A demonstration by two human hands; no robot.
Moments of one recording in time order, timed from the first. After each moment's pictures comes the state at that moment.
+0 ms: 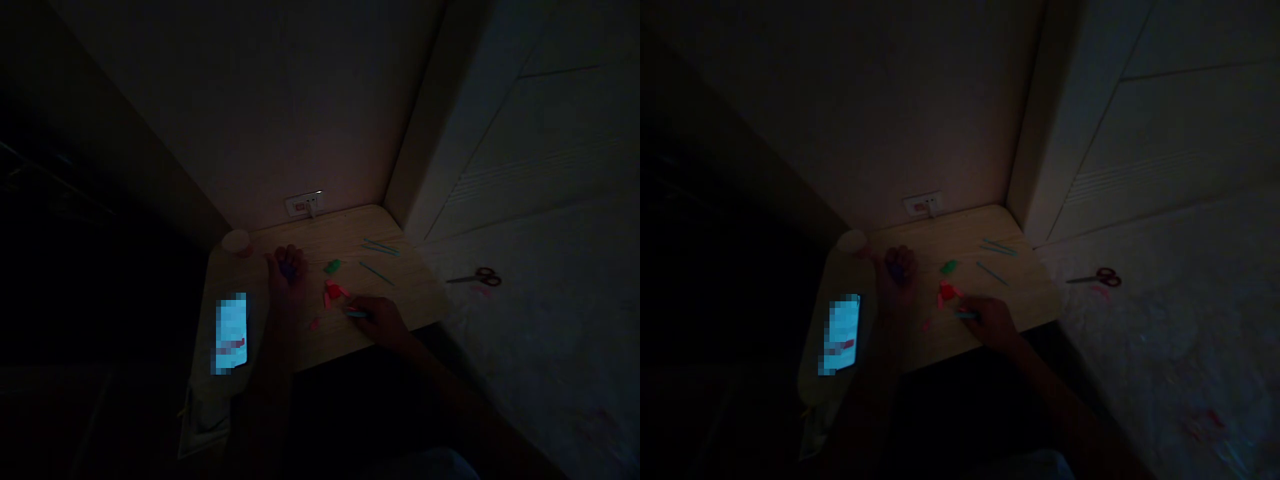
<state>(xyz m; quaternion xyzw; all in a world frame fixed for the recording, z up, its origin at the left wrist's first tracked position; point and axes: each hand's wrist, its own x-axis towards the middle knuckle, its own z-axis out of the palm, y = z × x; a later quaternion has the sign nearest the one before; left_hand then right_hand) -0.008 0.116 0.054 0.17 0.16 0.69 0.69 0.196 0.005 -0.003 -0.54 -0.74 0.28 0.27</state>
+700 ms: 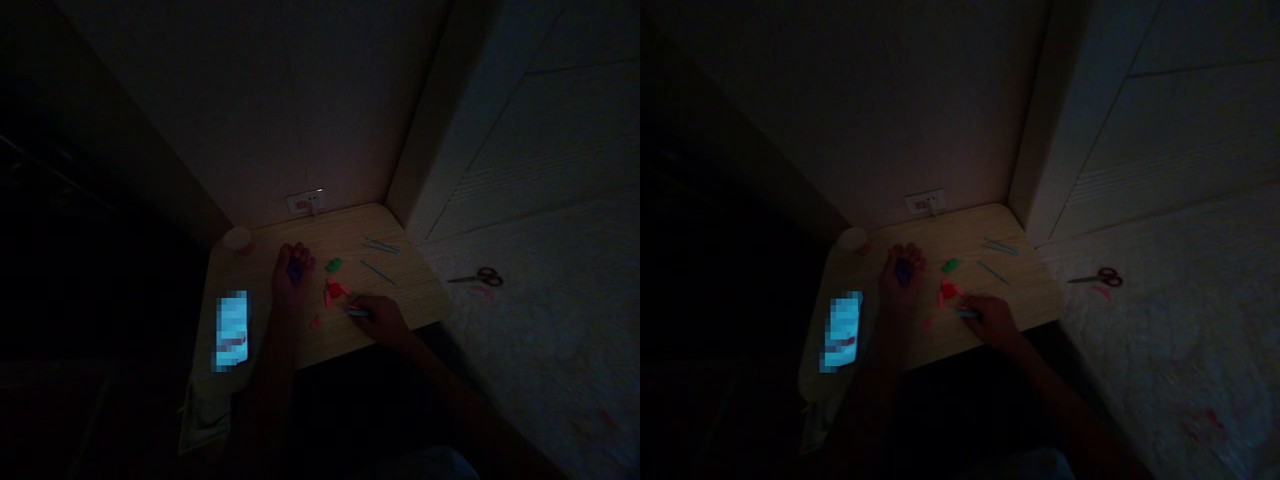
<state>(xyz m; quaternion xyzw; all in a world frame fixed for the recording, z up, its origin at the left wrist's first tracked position) -0.006 0.114 0.049 0.18 0.16 0.66 0.71 0.197 0.004 -0.003 -0.54 -0.74 0.28 0.28</state>
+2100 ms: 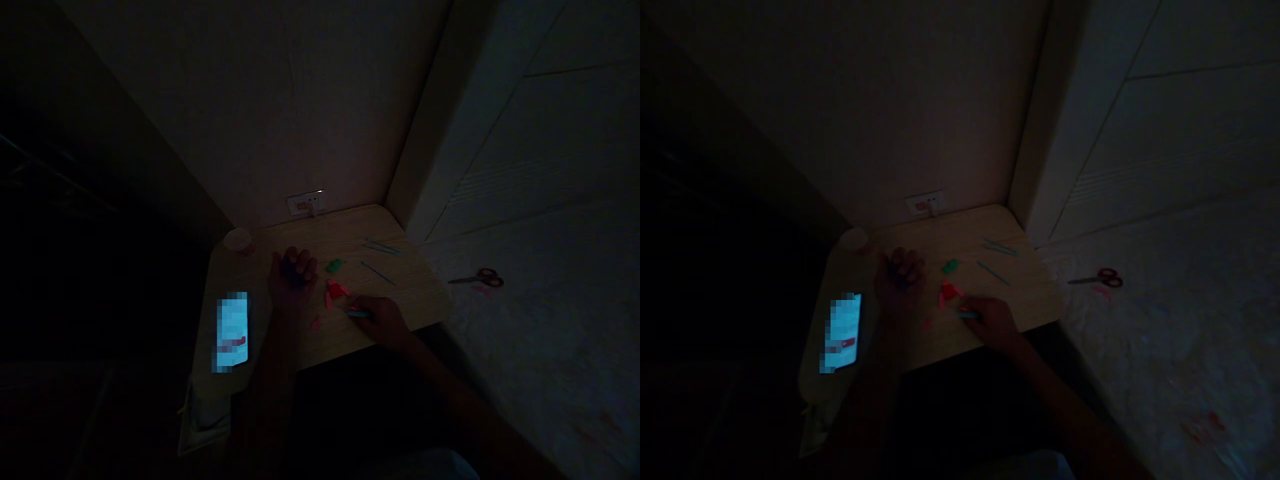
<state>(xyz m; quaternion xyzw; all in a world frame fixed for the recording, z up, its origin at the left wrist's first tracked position) -0.012 0.097 0.059 0.20 0.13 0.59 0.77 0.196 0.005 -0.005 -0.54 -0.74 0.28 0.28</state>
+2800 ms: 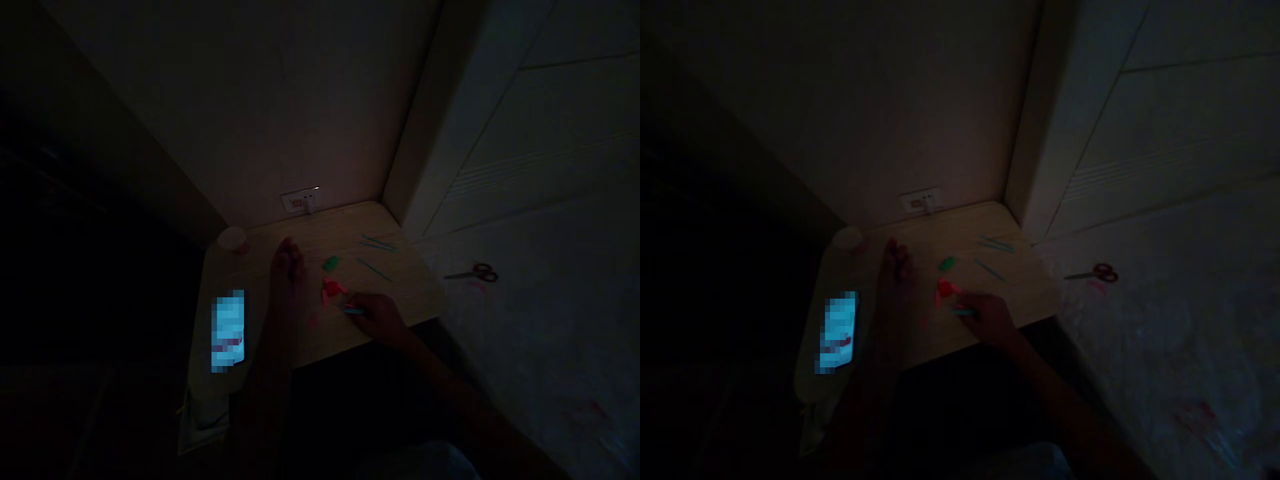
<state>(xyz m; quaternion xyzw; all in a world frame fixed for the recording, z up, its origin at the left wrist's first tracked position) -0.010 0.110 0.040 0.23 0.20 0.66 0.69 0.198 0.005 -0.005 -0.54 -0.74 0.28 0.27</state>
